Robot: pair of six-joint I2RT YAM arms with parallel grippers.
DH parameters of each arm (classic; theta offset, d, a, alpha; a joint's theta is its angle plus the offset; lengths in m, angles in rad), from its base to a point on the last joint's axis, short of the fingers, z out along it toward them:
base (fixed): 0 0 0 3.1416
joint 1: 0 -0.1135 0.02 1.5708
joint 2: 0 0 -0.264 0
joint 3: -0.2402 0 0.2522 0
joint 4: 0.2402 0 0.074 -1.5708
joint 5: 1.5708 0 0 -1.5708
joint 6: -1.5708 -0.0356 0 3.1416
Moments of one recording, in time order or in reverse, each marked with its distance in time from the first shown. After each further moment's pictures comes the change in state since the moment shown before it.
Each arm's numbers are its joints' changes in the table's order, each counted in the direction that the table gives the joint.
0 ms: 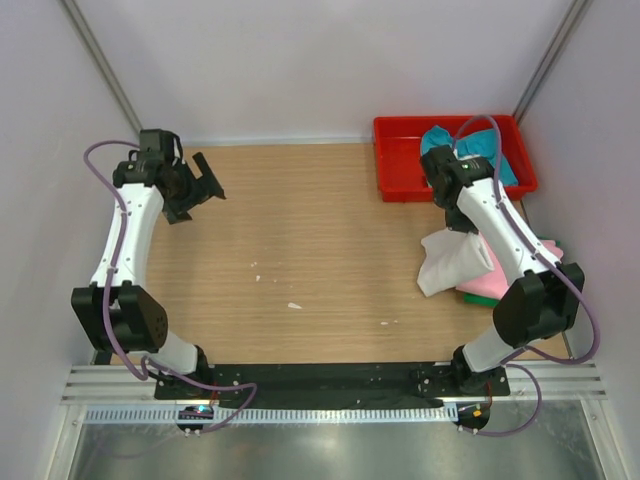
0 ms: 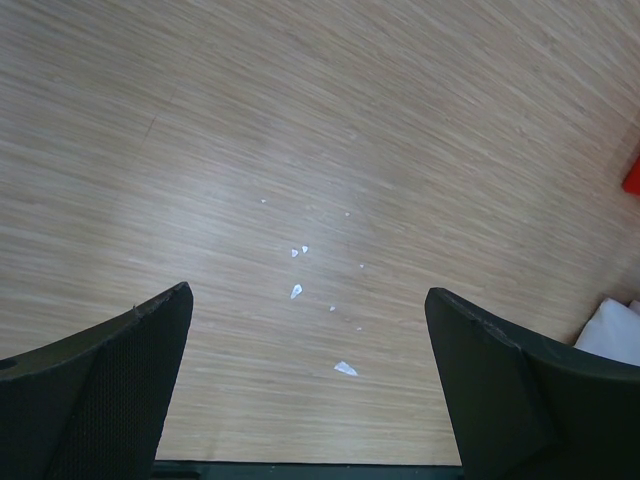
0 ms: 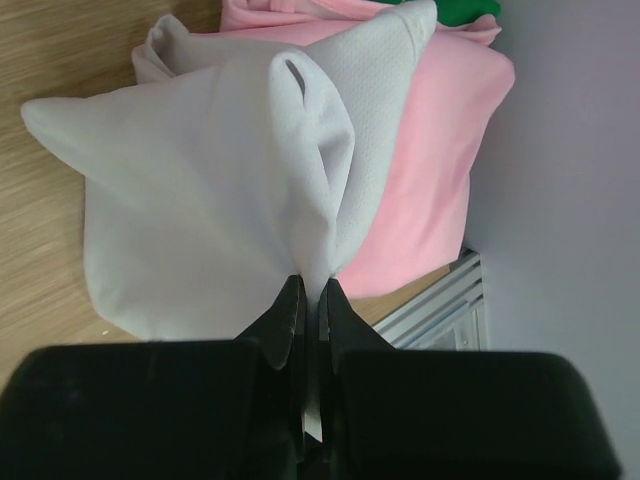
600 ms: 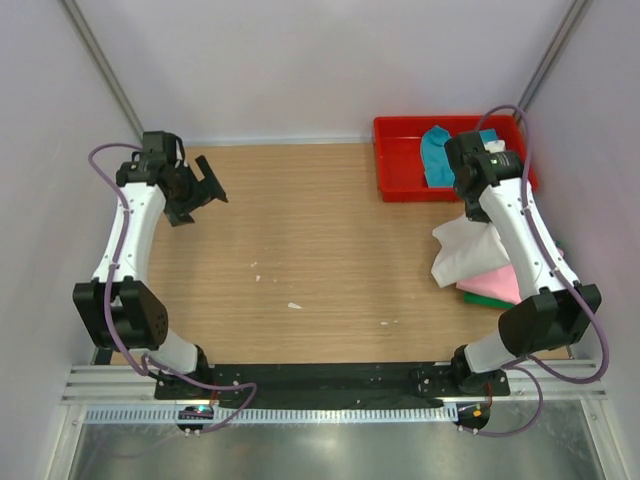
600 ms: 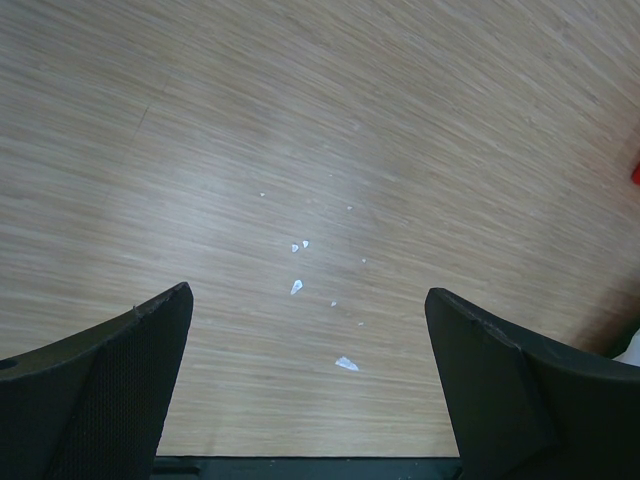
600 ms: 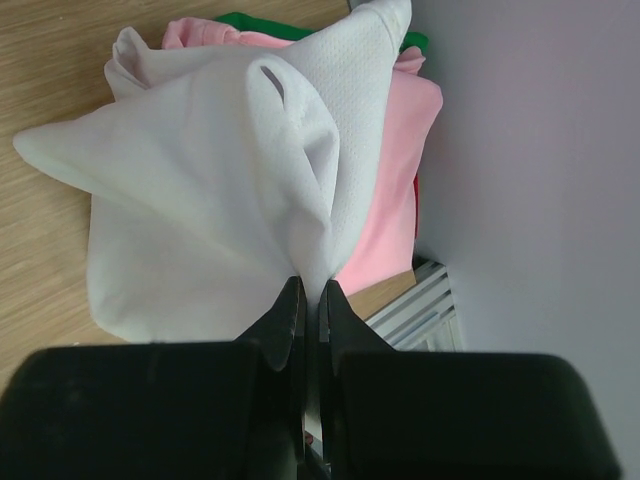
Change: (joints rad) left arm 0.000 0.016 0.018 -0.003 0.016 -0.001; right arm 0.089 -0.061 -0.099 0.031 0.014 0.113
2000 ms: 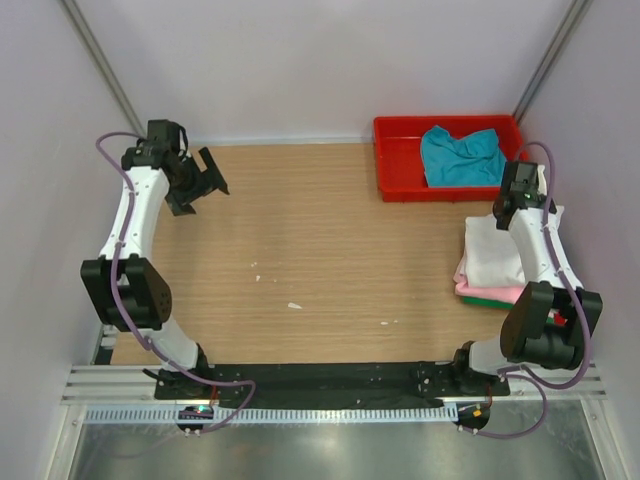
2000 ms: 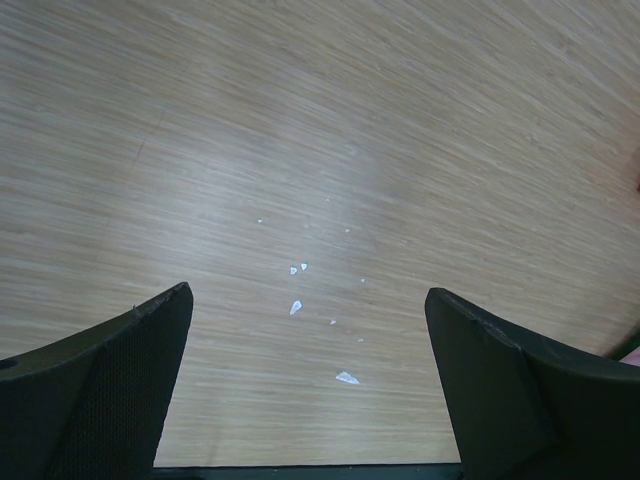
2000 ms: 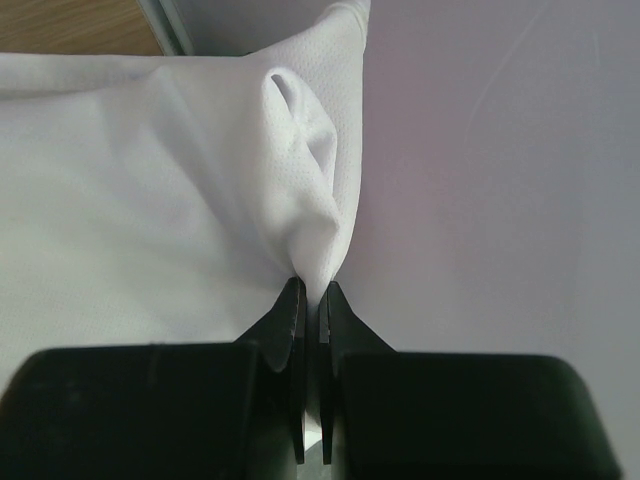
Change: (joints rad) left arm 0.000 0.127 -0.118 0.023 0.005 -0.026; right arm 0.396 -0.080 0.437 -0.639 0.075 0.526
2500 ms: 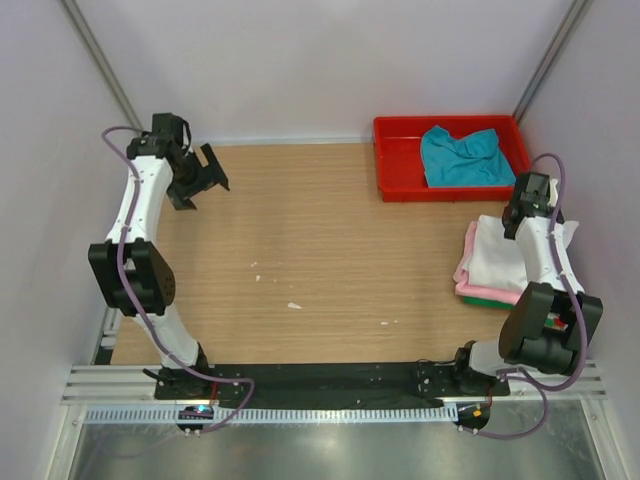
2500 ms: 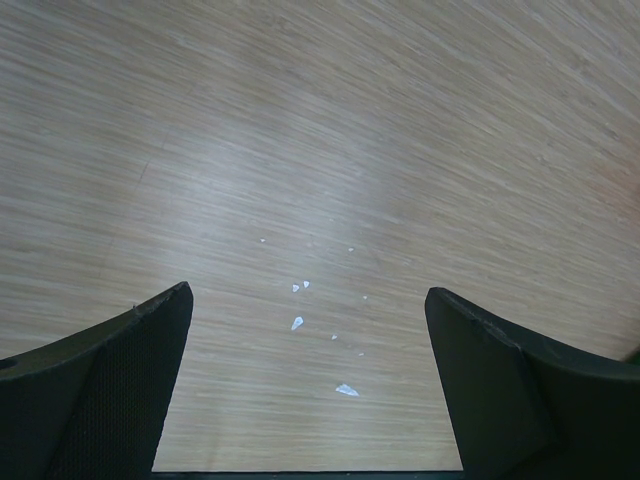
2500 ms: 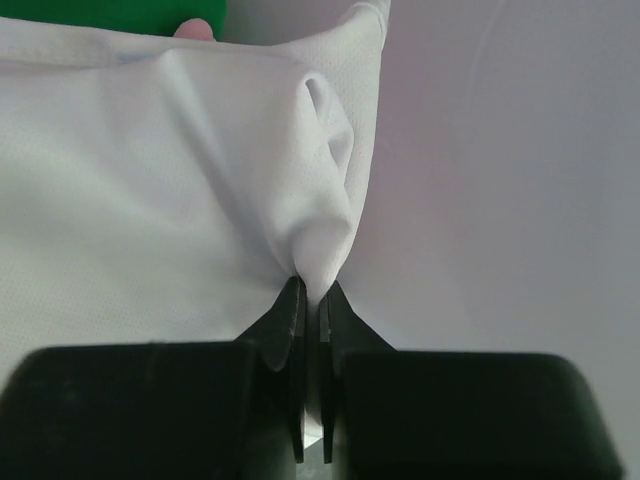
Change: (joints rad) left arm 0.000 0.109 -0.114 0.039 -0.016 -0.002; right arm 0.094 -0.028 0.099 -0.051 0.003 0.004
